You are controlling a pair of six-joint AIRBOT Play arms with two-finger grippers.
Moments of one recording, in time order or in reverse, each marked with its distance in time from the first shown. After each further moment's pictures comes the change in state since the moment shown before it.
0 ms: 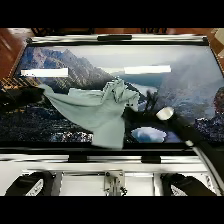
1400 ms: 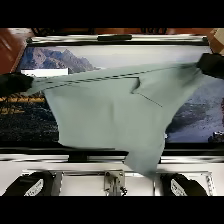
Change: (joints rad) left arm 0.011 -0.138 0.170 0.124 -0.094 -0.123; right arm -0.413 0.100 0.585 -0.761 0.238 0.158
